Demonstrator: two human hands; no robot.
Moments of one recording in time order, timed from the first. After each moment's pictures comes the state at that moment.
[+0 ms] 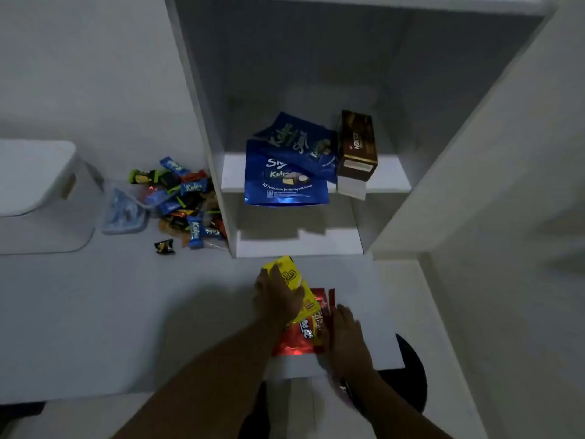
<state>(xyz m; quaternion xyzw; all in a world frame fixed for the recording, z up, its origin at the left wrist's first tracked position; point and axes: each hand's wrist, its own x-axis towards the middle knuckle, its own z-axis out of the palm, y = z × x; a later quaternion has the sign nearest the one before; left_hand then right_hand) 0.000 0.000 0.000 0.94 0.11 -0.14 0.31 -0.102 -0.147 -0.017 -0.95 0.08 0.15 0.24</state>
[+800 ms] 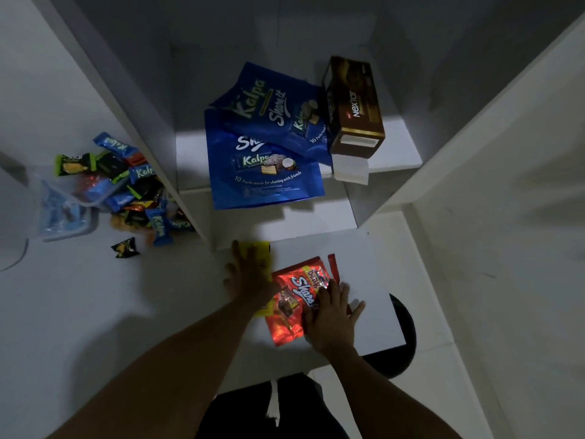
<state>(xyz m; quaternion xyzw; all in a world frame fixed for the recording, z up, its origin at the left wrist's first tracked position) 0.061 0.030 -0.043 0.94 0.06 -0.25 0.24 -0.059 -0.122 -0.075 -0.96 0.20 0.17 0.12</state>
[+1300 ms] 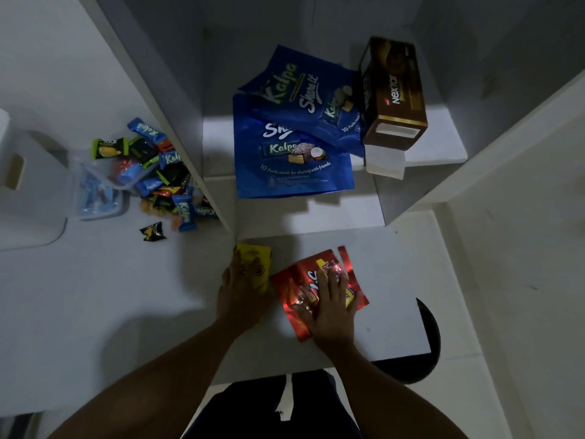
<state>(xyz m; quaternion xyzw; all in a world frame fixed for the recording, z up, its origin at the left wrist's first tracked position) 0.028 0.101 -0.059 0.95 0.00 -0.18 0.26 -0.049 -0.098 -0.106 -0.97 0.11 0.09 0.20</state>
